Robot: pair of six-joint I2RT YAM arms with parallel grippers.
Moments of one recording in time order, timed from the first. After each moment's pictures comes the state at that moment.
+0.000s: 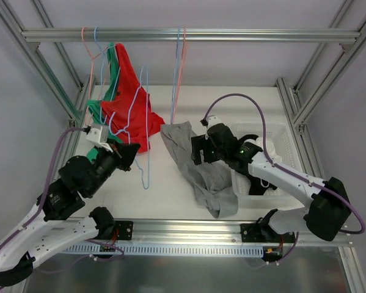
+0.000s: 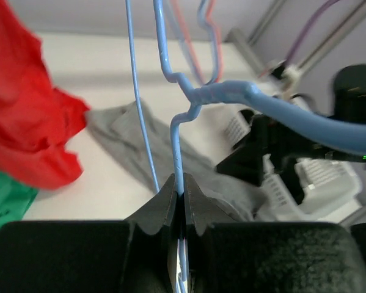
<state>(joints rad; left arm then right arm) -0.88 0.49 0.87 -0.40 -0.36 -0.39 0.81 1.33 0.99 -0.40 0.10 0.39</state>
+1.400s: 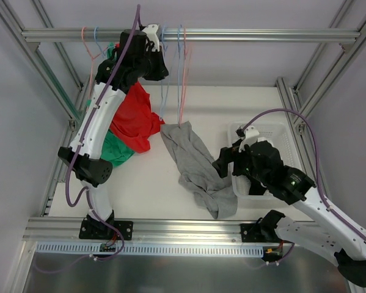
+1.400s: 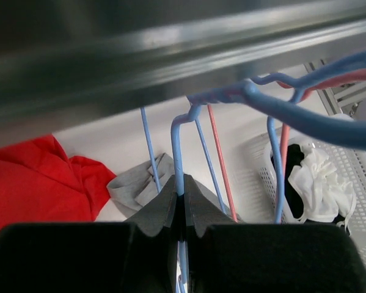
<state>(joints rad) -0.42 1.87 2.36 -0.93 0.10 -0.26 0.80 0.77 0.87 -0.60 0.14 0.35</state>
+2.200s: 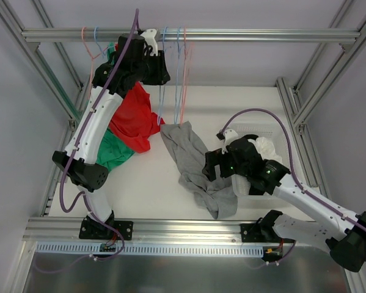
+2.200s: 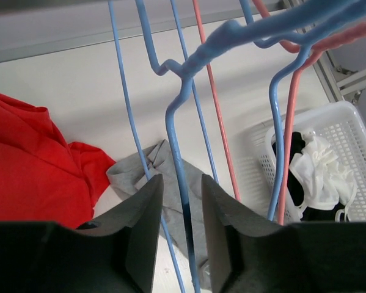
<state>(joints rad) -0.42 1.81 2.25 -0.92 0.10 -0.26 0.80 0.98 0.80 -0.50 0.02 0.34</state>
